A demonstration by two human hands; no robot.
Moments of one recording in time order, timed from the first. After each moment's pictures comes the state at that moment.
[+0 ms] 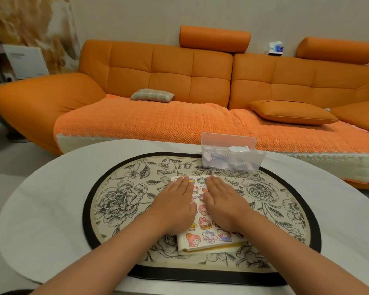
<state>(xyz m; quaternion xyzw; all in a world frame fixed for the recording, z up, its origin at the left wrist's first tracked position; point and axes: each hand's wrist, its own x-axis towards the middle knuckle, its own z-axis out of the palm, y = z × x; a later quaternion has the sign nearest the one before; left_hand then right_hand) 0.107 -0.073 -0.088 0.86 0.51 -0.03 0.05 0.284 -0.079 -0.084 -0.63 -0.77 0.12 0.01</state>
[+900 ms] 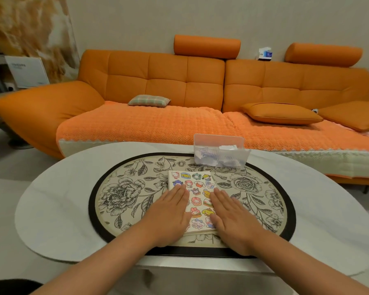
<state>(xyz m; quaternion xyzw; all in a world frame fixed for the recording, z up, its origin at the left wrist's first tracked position) 0.099 -0.131 -0.087 0.87 0.49 0.00 0.05 0.316 -0.167 -0.083 -0.61 -0.79 0.10 -0.02</state>
